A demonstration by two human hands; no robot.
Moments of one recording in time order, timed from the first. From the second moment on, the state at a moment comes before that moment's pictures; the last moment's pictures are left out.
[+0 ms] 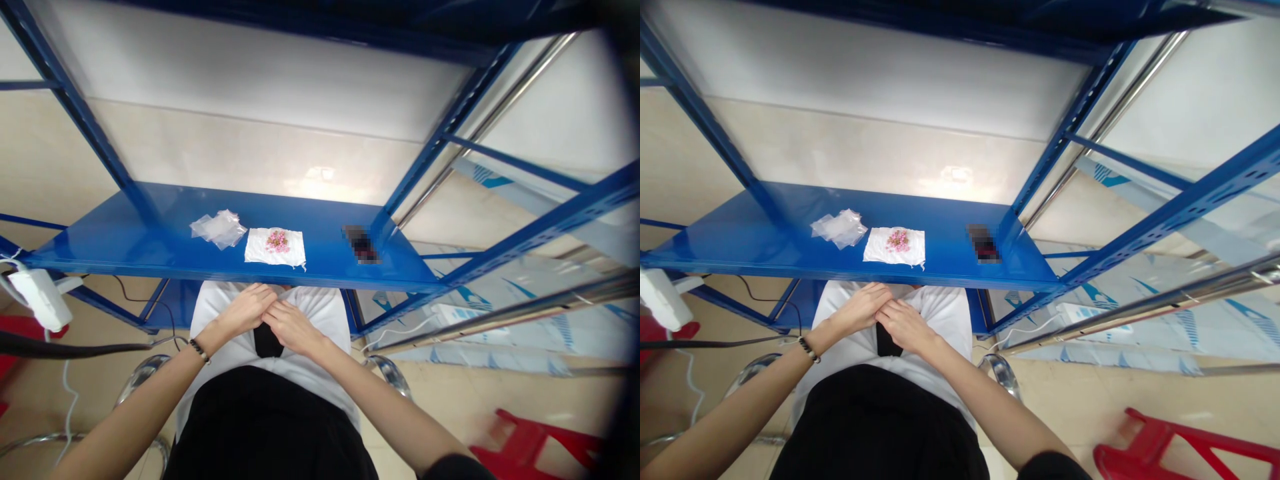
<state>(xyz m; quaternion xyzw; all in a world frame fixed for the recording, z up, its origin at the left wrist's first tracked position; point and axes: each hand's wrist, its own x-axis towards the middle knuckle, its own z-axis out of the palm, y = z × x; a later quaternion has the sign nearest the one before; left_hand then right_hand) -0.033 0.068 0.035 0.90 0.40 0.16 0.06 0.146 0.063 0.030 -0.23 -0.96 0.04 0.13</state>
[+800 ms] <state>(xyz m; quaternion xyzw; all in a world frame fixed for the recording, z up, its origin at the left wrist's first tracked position) -0.020 0.058 0.022 0.93 0.35 0.11 0.04 0.141 0.057 0.006 -0.23 -0.96 0.08 0.11</state>
